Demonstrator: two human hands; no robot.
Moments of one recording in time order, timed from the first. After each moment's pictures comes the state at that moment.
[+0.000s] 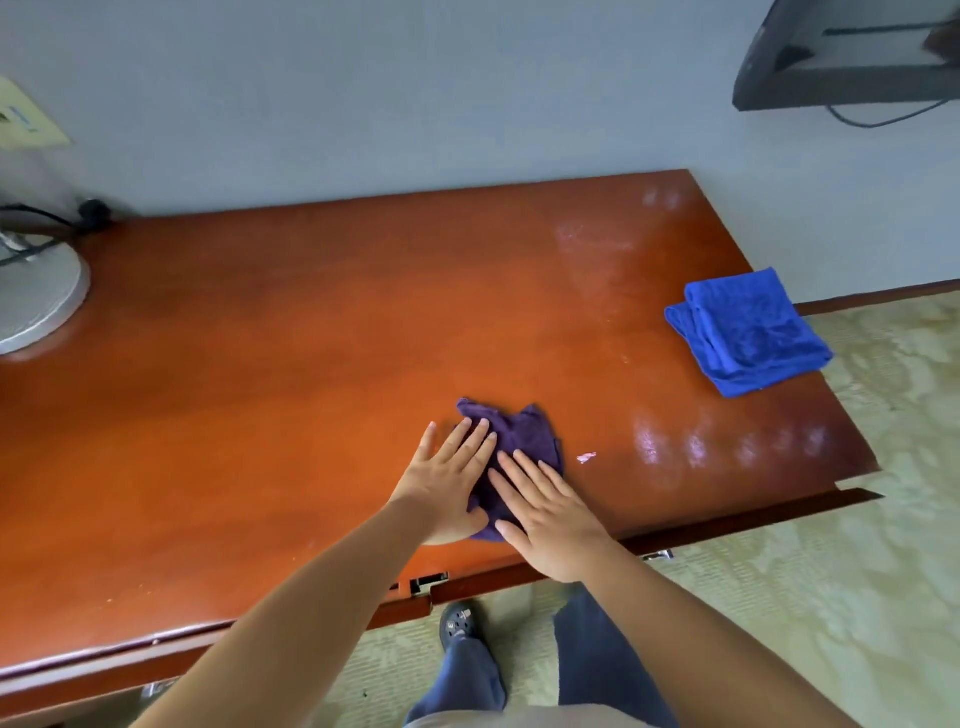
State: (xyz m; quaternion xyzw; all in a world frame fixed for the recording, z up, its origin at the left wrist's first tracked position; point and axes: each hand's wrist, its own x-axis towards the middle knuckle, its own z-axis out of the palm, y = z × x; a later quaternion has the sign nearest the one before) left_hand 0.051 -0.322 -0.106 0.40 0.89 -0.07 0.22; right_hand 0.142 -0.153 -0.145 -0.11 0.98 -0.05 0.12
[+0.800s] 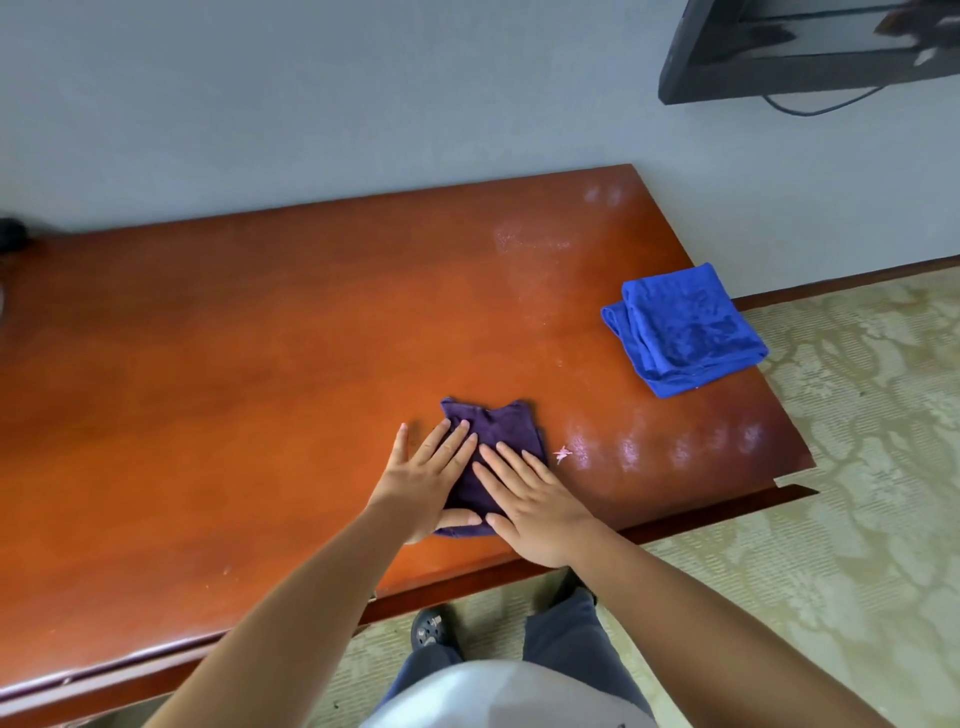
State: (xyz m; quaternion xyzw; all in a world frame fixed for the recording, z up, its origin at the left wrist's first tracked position) left_hand 0.053 -0.254 -0.115 0.41 0.88 -0.11 0.21; right_hand 0.141 -0.072 -0.149 -0.14 0.98 -0.03 0.11
